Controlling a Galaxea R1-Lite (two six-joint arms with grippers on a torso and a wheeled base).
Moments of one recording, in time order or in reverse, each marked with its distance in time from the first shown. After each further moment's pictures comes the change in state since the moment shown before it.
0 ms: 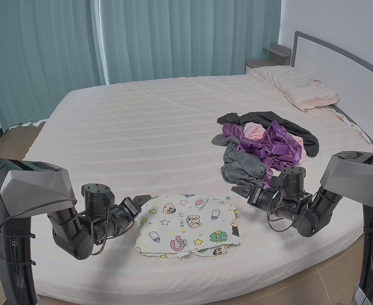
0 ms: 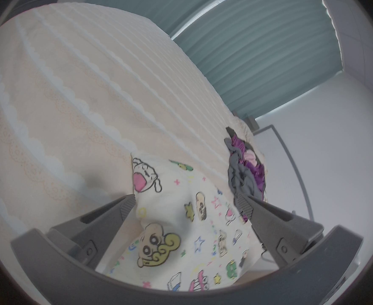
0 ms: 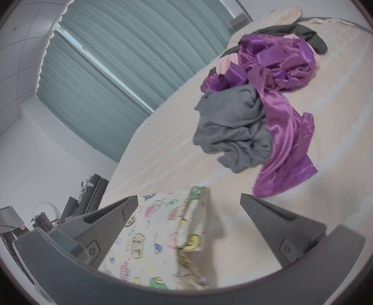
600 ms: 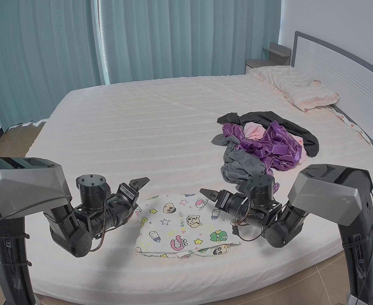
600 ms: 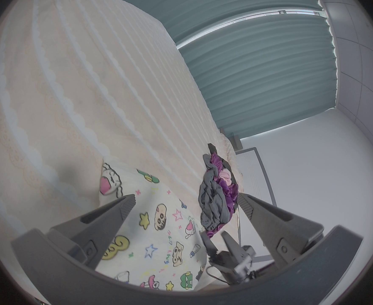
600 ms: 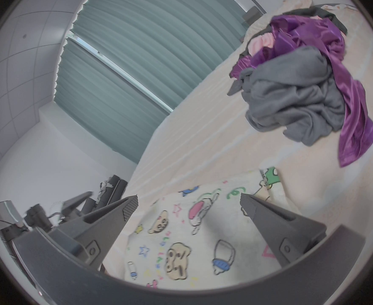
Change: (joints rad) left arm -0.039 -0.045 -0.003 -0.081 -0.006 -0.169; right arm 0.126 0.178 -0.203 -0.038 -0.091 0.116
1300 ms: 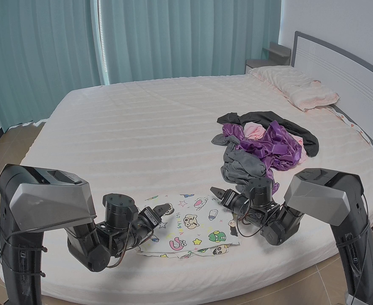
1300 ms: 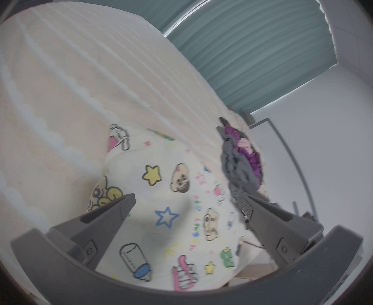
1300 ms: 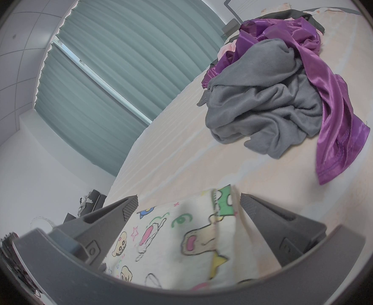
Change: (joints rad) left arm -0.134 0.087 -0.008 0.118 0.157 0.181; right arm -0.044 0.067 -0.056 0.000 -0.107 0.013
